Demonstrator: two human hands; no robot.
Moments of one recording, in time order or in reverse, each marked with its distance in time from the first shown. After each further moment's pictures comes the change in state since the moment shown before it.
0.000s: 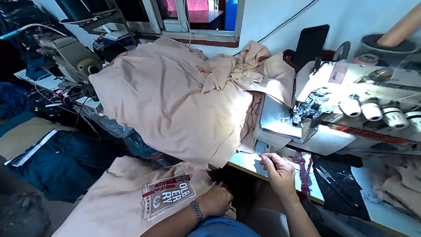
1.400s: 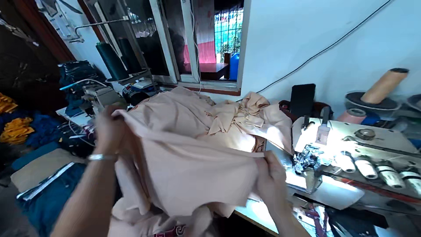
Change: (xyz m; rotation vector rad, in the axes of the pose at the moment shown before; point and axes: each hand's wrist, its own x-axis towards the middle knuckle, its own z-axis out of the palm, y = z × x) left_hand -0.253 -0.092 -0.281 -0.097 1.691 -0.590; right_hand 0.108 -0.129 0.031 0.271 0.142 -0.028
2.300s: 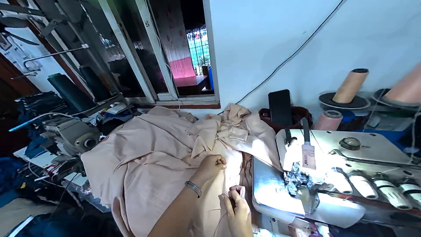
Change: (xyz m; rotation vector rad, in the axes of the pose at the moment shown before) left_hand -0.073 0.097 0.303 -0.274 -1.038 0.251; right_hand -0.033 0.092 0.058 -0.177 0.014 0.206
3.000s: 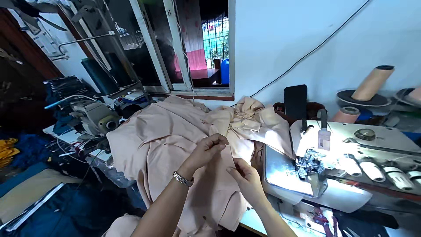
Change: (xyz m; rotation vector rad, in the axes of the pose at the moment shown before) left_hand -0.092 0.026 -0.066 -0.361 0.159 0.545; right_hand 0.033 -0.047 -0.018 0.289 -0.308 -0.100
